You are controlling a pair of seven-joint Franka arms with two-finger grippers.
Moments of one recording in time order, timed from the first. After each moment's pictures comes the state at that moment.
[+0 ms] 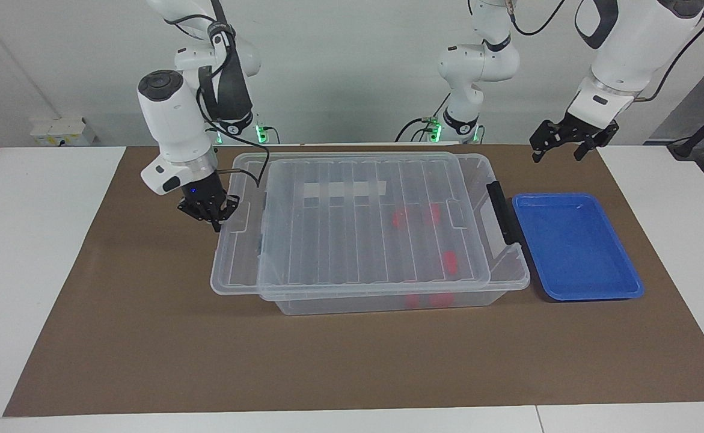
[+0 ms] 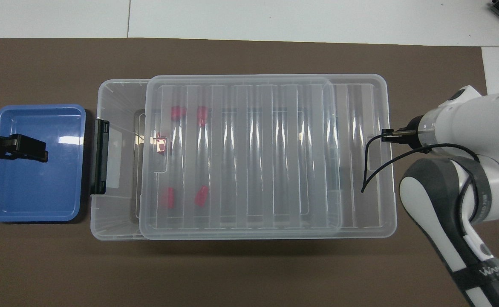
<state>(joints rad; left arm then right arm) -0.10 -0.07 0.04 -1.68 0.01 1.55 -0.03 0.17 0.01 -0.01 -2.01 -0.01 2.16 0.17</state>
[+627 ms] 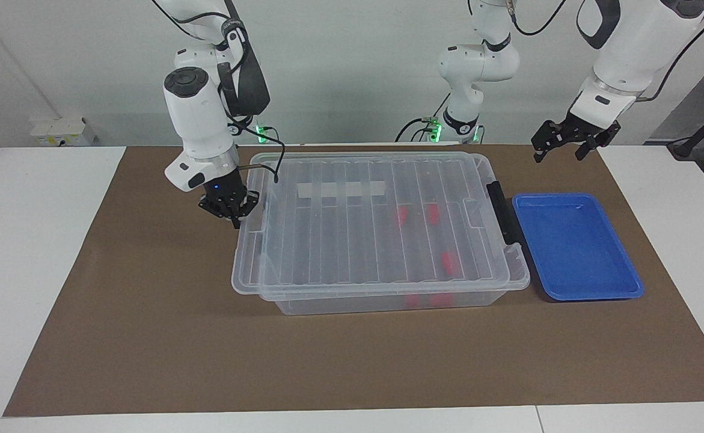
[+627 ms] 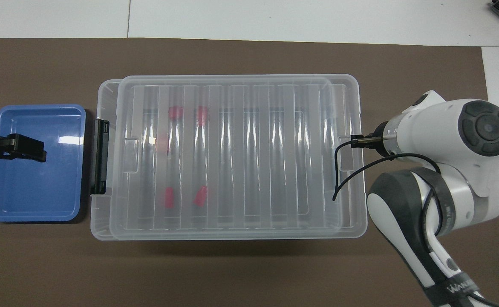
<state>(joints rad) -0.10 -0.07 0.05 -1.68 0.01 1.55 -0.03 0.23 0.01 -0.01 -2.00 -0.01 2.16 0.20</state>
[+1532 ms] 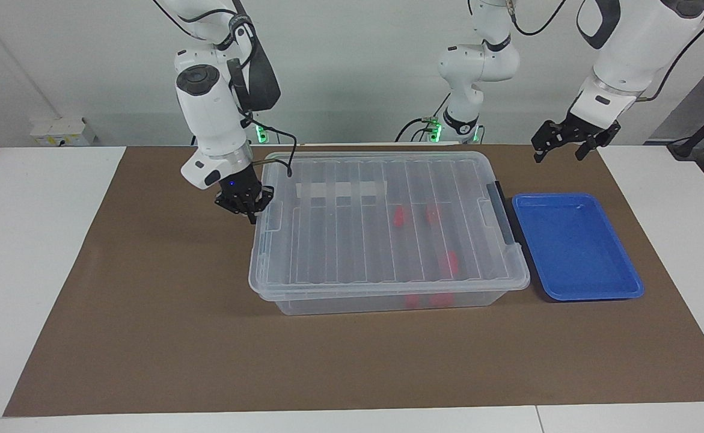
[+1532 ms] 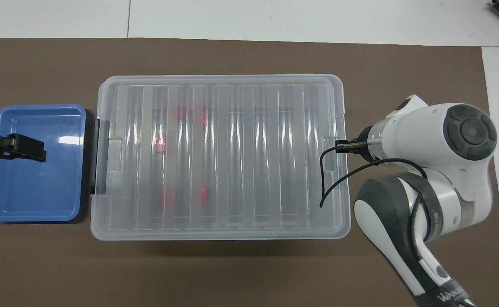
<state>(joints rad) -0.10 -0.07 0.05 -1.68 0.01 1.55 -0.03 0.27 0.01 -0.01 -2.01 0.05 2.15 0.20</state>
